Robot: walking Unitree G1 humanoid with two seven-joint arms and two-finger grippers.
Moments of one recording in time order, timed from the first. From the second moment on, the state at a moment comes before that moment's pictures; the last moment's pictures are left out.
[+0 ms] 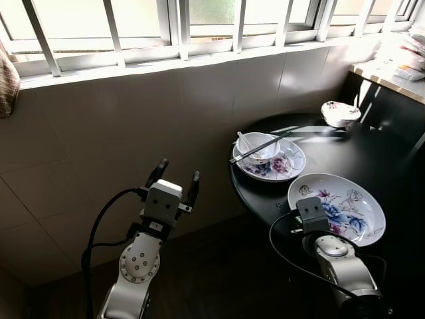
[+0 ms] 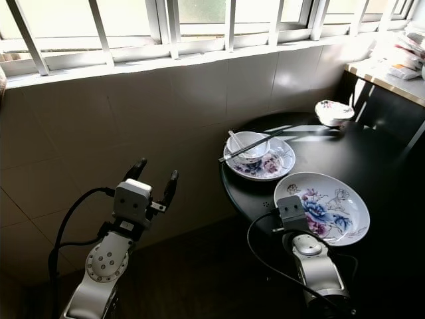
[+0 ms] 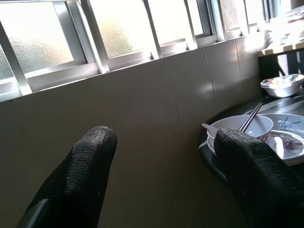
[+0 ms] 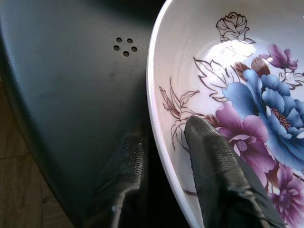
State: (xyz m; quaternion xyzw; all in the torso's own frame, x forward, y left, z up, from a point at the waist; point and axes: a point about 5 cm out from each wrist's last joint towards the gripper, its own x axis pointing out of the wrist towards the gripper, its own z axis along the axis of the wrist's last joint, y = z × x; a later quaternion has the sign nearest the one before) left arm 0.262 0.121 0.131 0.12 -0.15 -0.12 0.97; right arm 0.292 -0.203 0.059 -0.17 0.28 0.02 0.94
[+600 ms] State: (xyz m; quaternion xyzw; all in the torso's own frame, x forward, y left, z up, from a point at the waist) left arm 0.263 0.121 0.126 0.13 -0.14 -0.12 0.98; right arm 0.292 -0.204 0.065 -0.30 0.24 0.00 0.92
